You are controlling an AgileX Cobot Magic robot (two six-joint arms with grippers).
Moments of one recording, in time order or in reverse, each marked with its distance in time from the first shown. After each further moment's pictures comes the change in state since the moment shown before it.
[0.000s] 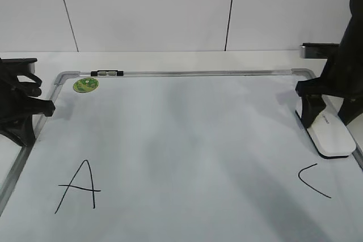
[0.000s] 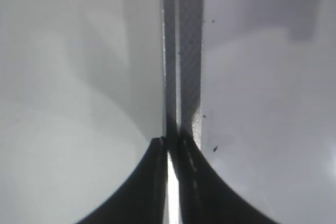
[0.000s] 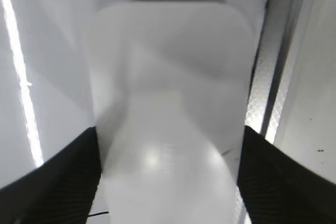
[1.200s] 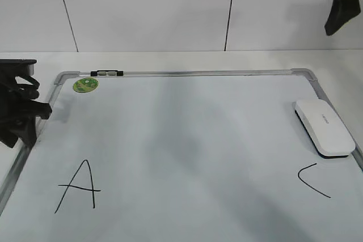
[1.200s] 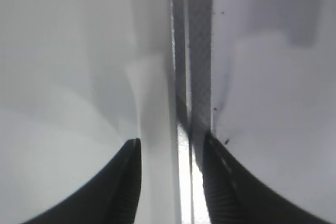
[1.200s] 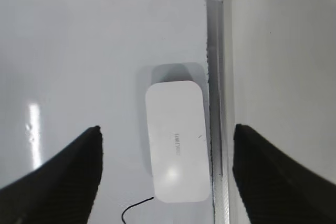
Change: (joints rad) left arm 0.000 -0.002 0.000 0.026 0.004 0.011; right arm 0.000 -0.276 -0.182 -0.012 0.046 0.111
